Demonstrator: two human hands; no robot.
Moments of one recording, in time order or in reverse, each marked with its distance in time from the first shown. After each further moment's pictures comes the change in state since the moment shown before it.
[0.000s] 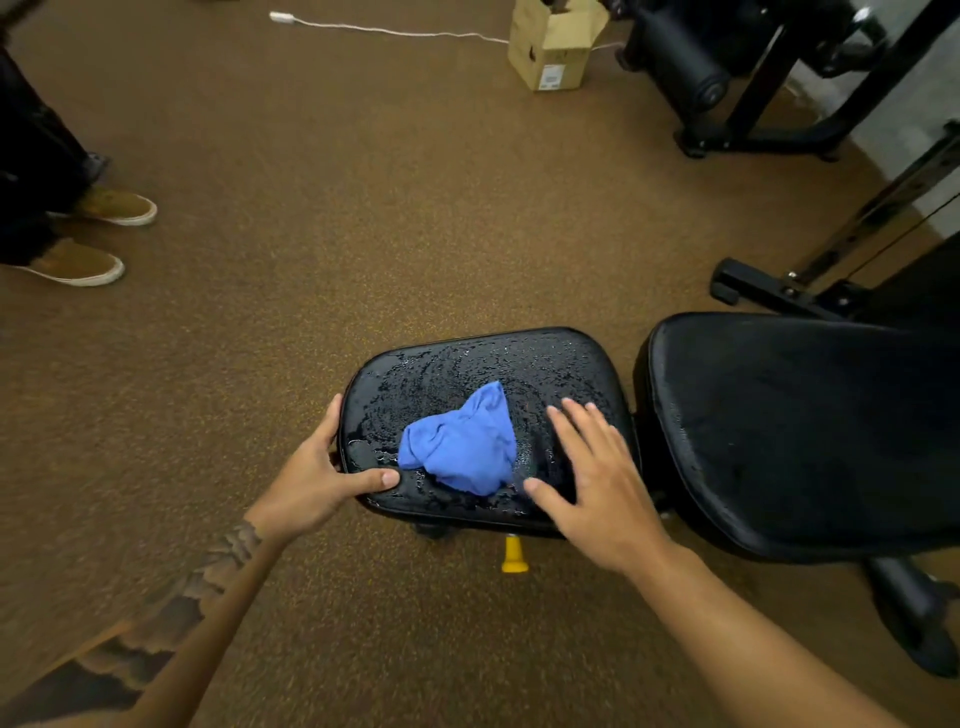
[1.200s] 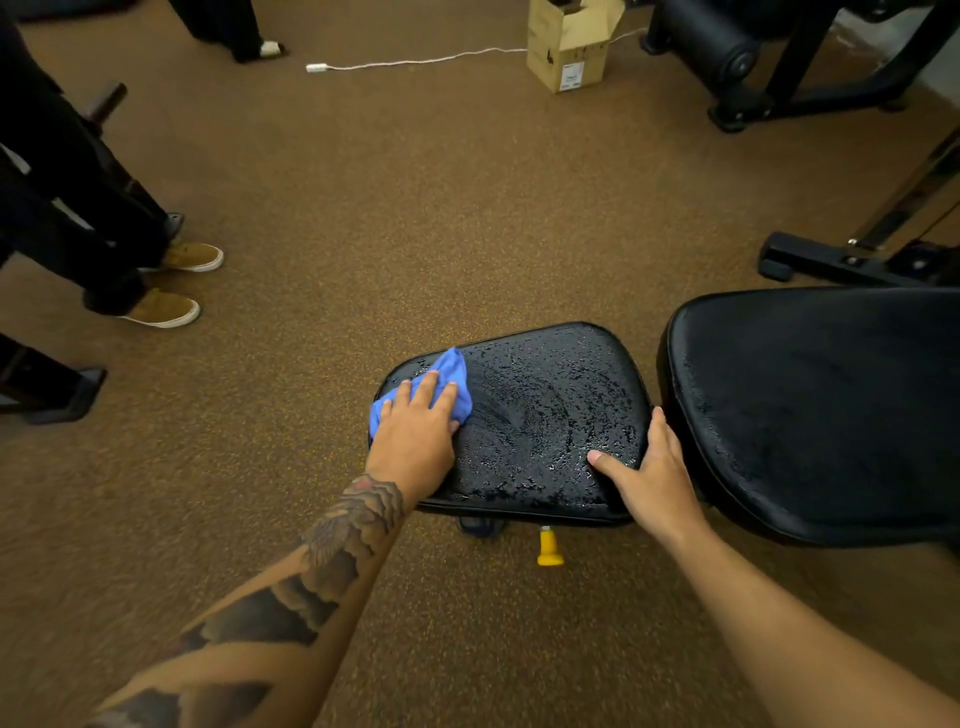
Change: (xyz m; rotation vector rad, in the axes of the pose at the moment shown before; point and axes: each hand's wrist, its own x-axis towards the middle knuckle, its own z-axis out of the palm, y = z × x) left_hand 0.024 0.051 0.061 1.197 0.163 0.249; right_hand -0.006 0.034 0.003 0.575 0.057 0.570
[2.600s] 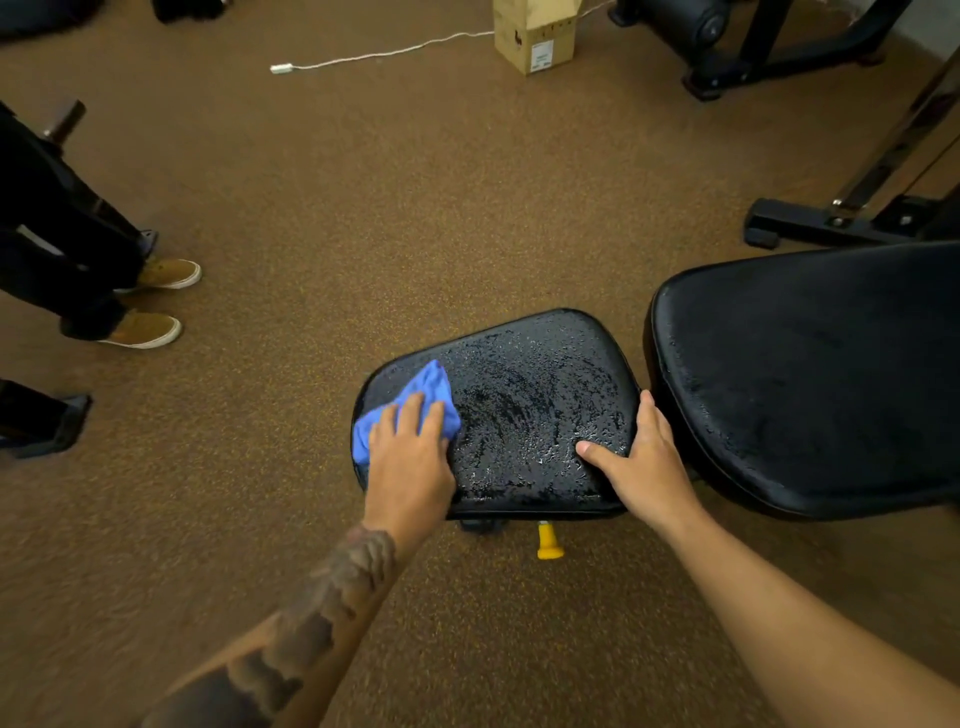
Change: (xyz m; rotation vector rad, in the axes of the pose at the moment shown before) left_hand -0.023 0.013 0.021 -0.131 0.190 -0.005; right_hand 0.002 0.003 -0.001 0.013 -0.007 -0.021
